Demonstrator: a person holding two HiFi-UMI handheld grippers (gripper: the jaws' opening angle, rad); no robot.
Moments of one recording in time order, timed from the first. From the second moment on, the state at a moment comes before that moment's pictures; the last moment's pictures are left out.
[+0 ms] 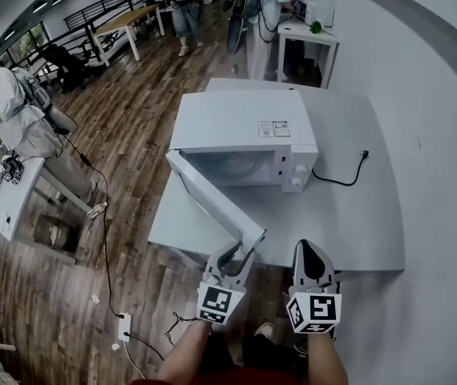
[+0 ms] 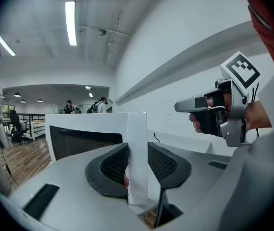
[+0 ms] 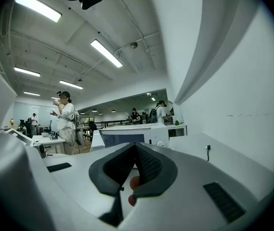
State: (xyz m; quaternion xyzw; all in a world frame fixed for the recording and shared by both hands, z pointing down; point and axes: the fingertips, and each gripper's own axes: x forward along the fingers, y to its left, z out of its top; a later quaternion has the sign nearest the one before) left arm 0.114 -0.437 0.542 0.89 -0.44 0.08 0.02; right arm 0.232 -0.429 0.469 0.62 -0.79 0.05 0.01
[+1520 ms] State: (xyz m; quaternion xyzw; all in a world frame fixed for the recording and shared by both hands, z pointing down) left arm 0.218 -0.613 0.543 0.84 -0.54 0.05 0.03; right arm 0.317 -0.570 0.493 0.63 -0.77 0.06 0.02
